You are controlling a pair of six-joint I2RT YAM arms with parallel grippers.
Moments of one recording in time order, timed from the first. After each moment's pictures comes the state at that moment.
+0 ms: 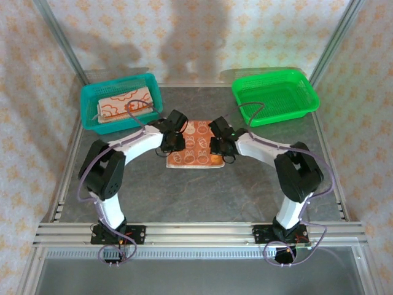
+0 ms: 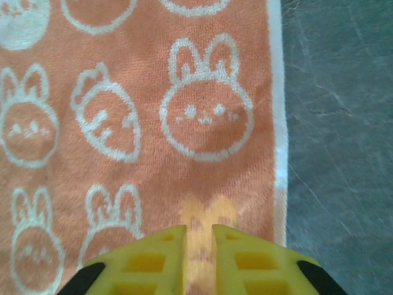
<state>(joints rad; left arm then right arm) -0.48 1.83 1.27 -0.67 -0.08 -0.66 0.62 1.79 1.16 -0.49 0.07 0.70</state>
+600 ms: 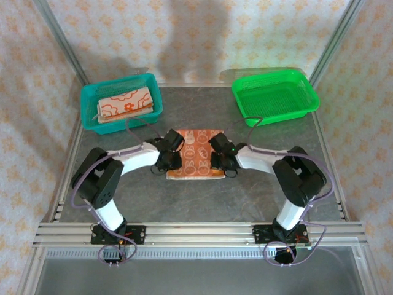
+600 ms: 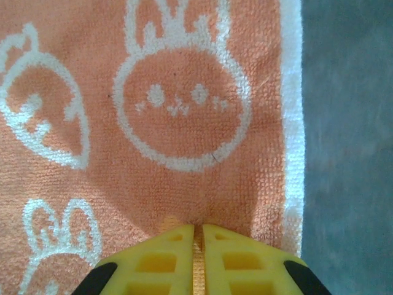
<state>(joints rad) -0.55 1.67 0.92 -0.53 -0.02 -0.72 0.71 1.69 0.91 -0.39 0.05 0.76</state>
